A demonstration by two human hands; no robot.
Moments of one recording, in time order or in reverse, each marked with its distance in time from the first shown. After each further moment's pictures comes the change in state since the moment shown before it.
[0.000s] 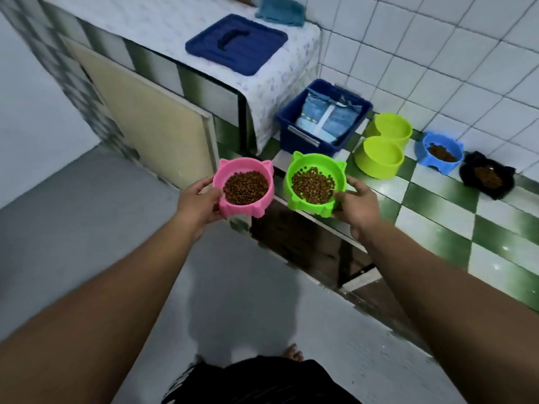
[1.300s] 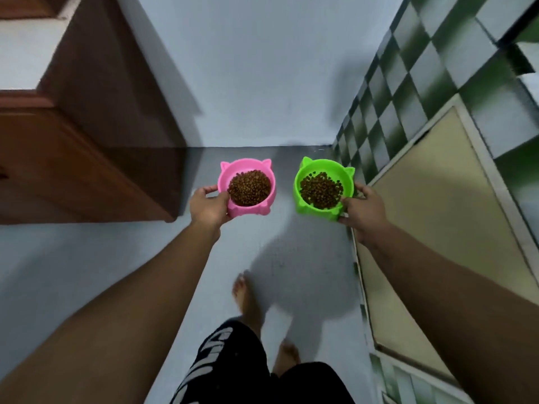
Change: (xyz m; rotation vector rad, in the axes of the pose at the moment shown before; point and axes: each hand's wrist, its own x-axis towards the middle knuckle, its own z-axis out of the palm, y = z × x) left_hand 0.277 0.073 -0.610 -0.527 0.980 -0.125; right_hand 0.036 0.013 0.869 -0.418 -0.793 0.062
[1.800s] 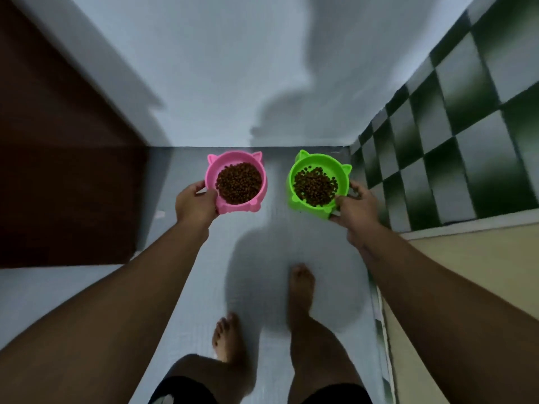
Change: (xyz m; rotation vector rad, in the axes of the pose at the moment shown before) left_hand 0.369 -0.025 0.162 0.093 0.041 -0.098; right_hand 0.366 0.048 0.154 -0.019 0.088 0.138
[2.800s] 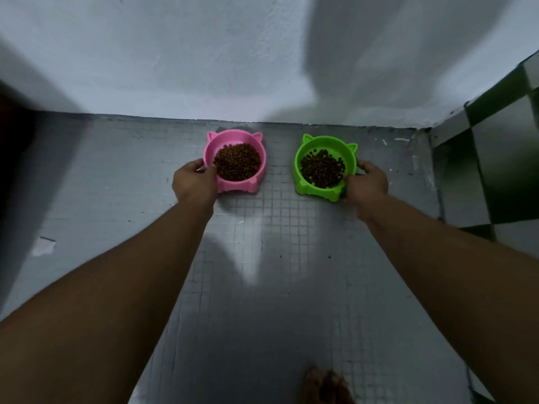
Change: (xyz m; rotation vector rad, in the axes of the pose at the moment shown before) left_hand 0.390 -0.177 0.216 0.139 0.234 0.137; right_hand 0.517 0.220 0.133 -0.319 0.074 -0.140
